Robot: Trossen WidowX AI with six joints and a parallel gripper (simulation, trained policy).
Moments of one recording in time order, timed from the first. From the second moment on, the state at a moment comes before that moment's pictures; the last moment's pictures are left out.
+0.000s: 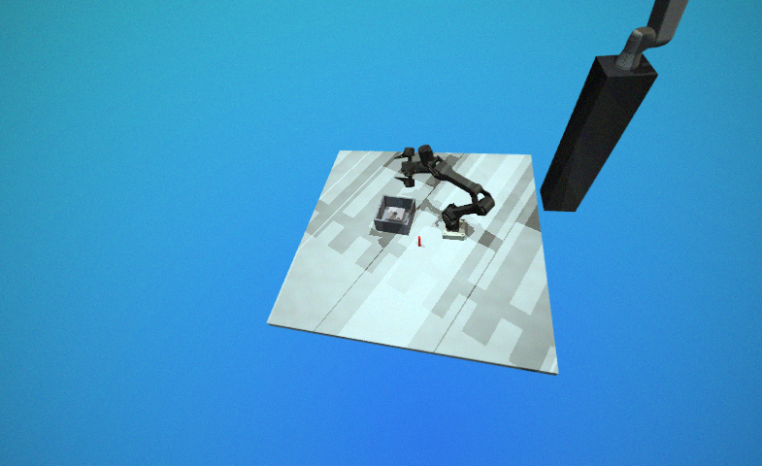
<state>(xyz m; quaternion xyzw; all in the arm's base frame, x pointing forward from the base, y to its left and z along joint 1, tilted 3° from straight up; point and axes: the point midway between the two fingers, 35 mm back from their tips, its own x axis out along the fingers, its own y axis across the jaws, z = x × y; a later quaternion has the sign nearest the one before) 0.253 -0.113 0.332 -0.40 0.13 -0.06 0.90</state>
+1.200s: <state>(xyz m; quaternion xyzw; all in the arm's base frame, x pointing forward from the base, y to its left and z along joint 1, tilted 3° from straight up) 0.251 -0.023 0.212 0.10 0.44 -0.06 0.89</state>
